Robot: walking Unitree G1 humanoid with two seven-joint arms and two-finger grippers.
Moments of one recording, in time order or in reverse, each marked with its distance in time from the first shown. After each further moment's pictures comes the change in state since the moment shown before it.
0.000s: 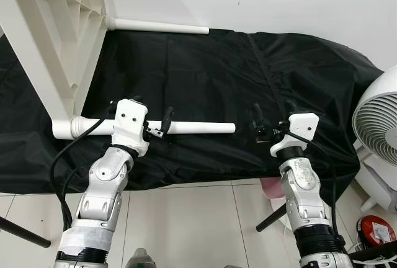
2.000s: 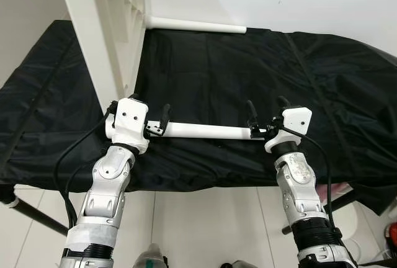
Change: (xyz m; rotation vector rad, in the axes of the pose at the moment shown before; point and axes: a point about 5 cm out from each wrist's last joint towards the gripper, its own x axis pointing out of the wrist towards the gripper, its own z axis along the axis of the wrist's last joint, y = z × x) left arm 0.004 -0.001 -0.002 0.030 0.000 0.034; right arm 0.008 0.009 -0.001 0.033 0.000 0.025
